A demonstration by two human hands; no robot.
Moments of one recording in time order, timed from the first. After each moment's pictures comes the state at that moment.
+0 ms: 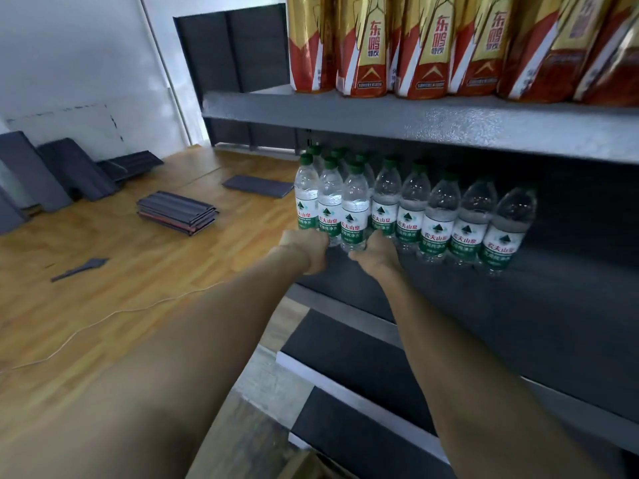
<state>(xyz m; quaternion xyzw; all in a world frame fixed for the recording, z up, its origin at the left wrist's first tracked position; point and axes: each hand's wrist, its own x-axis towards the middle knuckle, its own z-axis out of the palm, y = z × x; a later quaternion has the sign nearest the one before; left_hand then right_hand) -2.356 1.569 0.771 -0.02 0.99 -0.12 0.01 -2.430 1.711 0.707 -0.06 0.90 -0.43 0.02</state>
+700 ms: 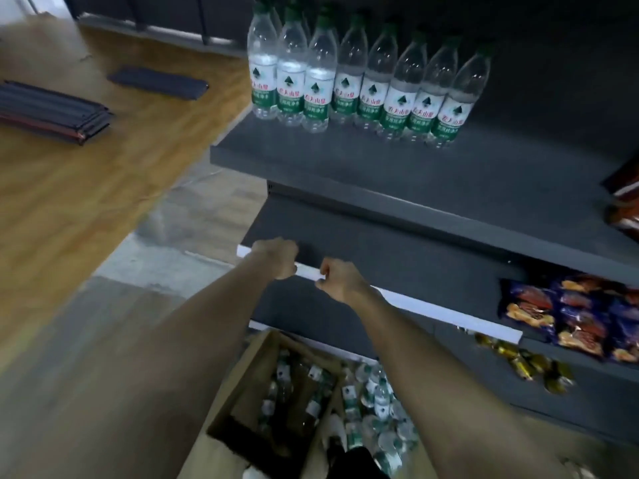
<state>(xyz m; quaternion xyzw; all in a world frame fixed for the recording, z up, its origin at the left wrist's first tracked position) -2.213 1.567 0.580 0.08 0.98 0.00 0.21 -2.184 1.734 0.571 -0.06 0.95 -0.23 0.20</state>
